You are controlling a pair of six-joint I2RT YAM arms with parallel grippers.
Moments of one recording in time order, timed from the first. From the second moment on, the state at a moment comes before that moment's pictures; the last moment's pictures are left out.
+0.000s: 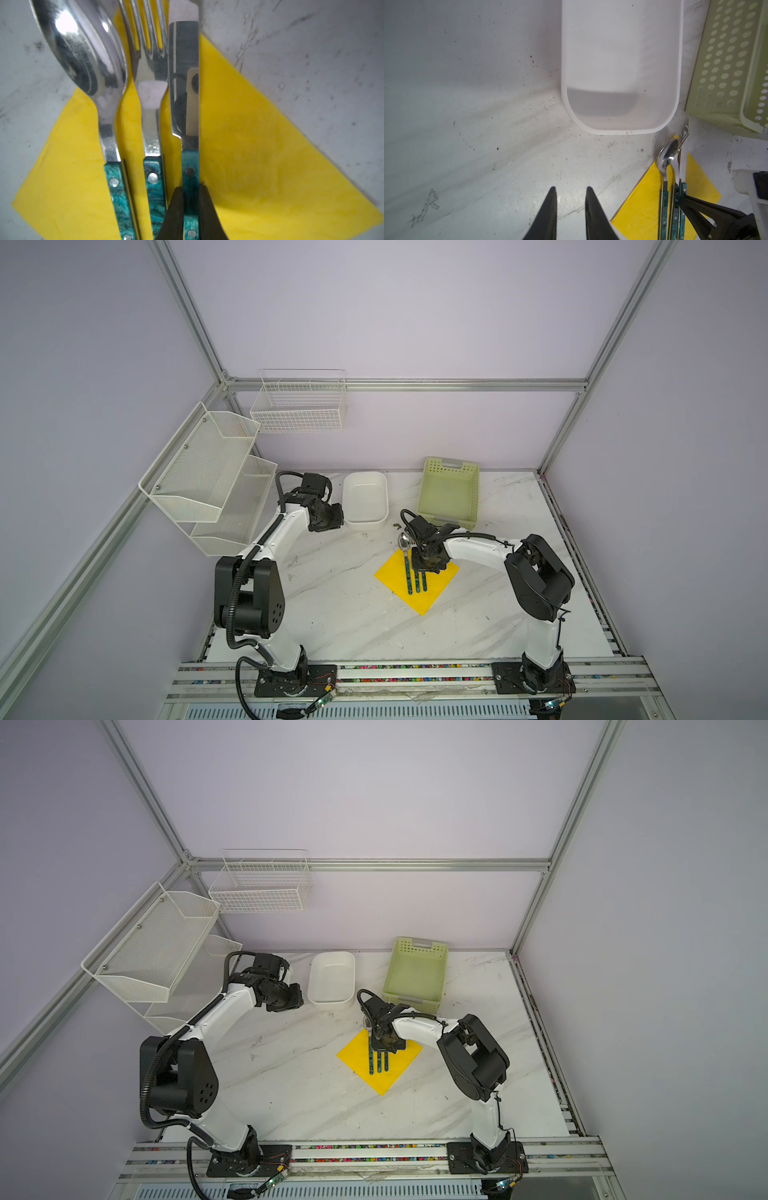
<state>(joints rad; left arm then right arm) -0.10 1.67 1.36 -0.75 0.14 -0.28 0.75 1.93 1.30 -0.66 0.08 0.74</state>
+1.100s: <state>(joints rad) -0.10 1.67 1.36 -0.75 0.14 -0.28 0.77 1.70 1.28 -0.67 0.00 0.25</state>
